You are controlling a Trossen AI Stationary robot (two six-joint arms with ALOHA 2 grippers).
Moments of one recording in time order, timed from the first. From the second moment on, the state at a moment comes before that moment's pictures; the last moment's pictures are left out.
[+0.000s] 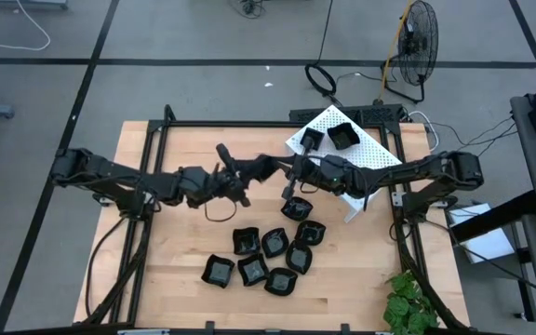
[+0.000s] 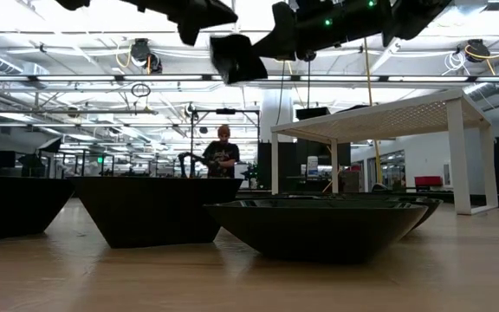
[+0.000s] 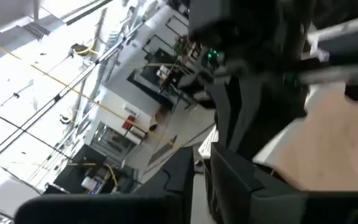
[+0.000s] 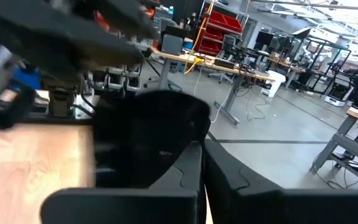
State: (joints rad) left arm -0.11 1.34 0.80 0.60 -0.59 0.95; right arm -0.06 1.50 0.86 0.61 0.37 -0.25
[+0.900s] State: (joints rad) left arm -0.19 0.75 0.55 -0.18 -0.89 -0.12; right arm -0.65 1.19 1.33 -0.82 0.03 -0.02
